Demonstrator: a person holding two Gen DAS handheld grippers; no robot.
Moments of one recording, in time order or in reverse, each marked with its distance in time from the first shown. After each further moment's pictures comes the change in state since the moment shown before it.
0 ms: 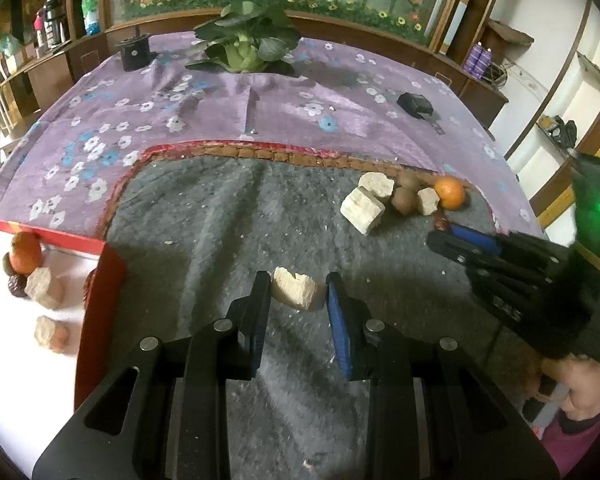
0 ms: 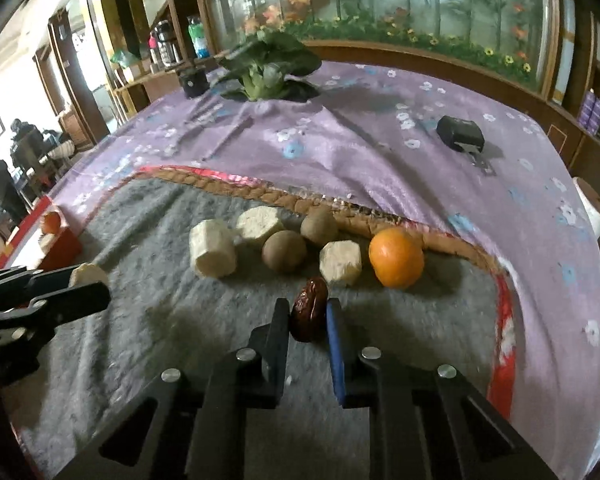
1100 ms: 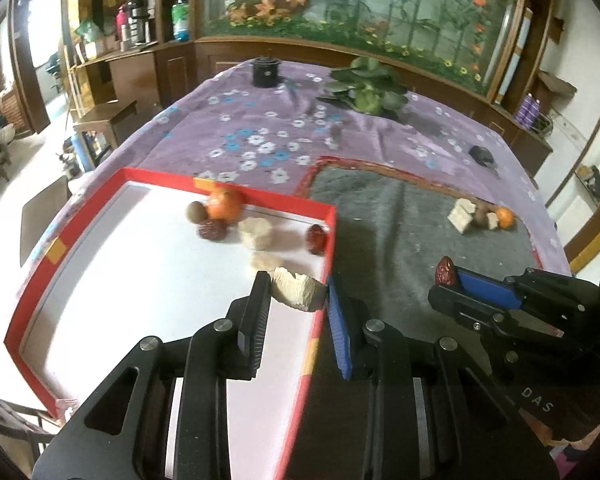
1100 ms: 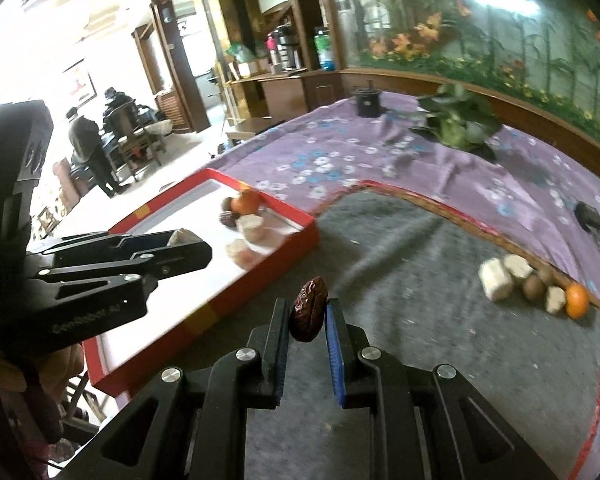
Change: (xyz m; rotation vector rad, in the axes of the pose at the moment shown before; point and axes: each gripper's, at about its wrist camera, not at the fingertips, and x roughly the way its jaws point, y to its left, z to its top) left arm -0.105 0.111 -0.056 -0.147 -0.124 0.175; right arm -0.047 0.183 -0.012 -0.227 -0.057 0.282
